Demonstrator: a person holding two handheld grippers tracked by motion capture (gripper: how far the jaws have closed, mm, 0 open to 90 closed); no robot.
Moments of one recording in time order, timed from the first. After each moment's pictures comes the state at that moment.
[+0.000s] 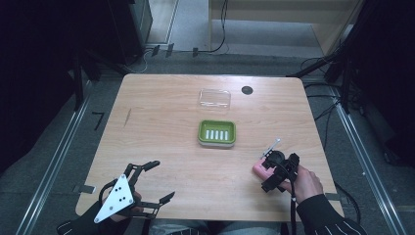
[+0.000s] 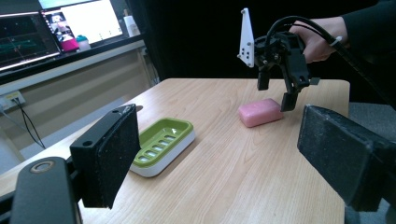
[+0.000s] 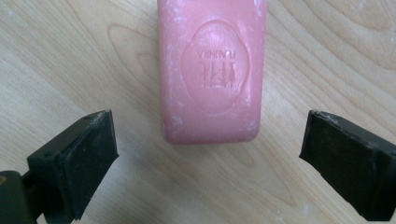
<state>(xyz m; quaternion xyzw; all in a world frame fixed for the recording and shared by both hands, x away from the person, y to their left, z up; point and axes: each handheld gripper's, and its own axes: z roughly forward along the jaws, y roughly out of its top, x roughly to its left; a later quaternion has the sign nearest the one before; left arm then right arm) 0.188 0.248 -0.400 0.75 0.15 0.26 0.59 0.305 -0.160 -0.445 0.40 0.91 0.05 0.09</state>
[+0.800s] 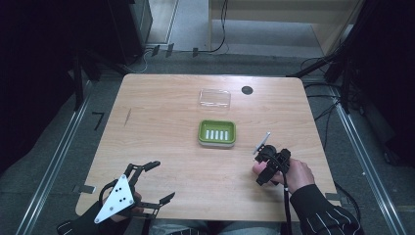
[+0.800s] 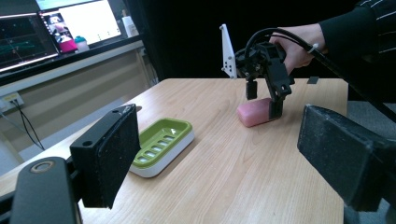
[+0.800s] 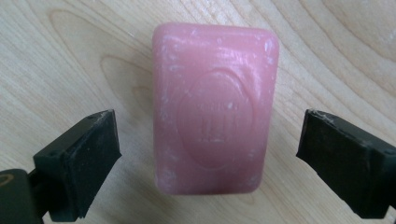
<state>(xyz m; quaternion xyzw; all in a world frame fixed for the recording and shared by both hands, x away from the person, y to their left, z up) 0.188 0.248 -0.400 0.75 0.14 0.27 0.59 0.332 -0.145 -0.458 0.39 0.92 0.03 0.05</state>
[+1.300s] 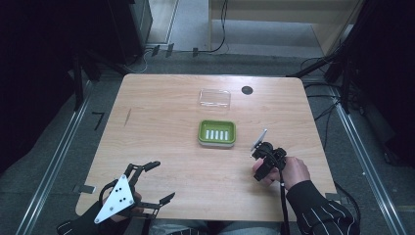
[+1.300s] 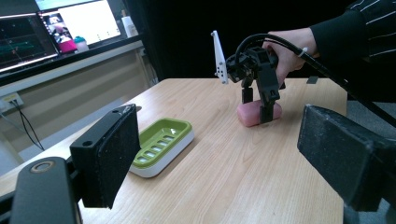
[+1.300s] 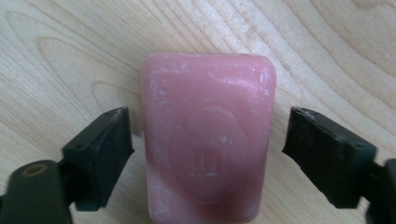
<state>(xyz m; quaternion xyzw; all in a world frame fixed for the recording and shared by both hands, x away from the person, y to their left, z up) 0.188 0.248 -0.401 0.75 0.14 0.26 0.59 0.344 -0.139 -0.463 0.40 0.92 0.03 0.04</state>
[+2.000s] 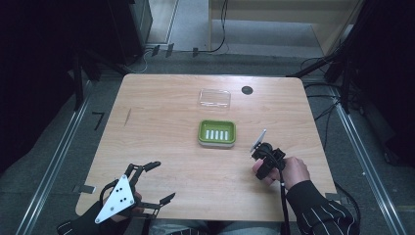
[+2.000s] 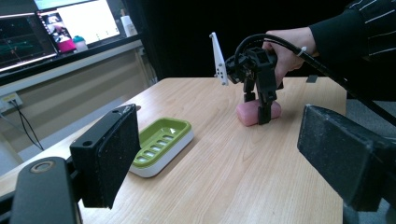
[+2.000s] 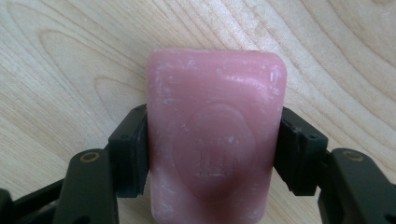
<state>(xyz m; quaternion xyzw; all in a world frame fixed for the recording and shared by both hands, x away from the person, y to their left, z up) 0.188 0.247 -0.401 0.75 0.14 0.26 0.58 0.345 -0.139 -0.465 0.39 0.92 0.02 0.03</state>
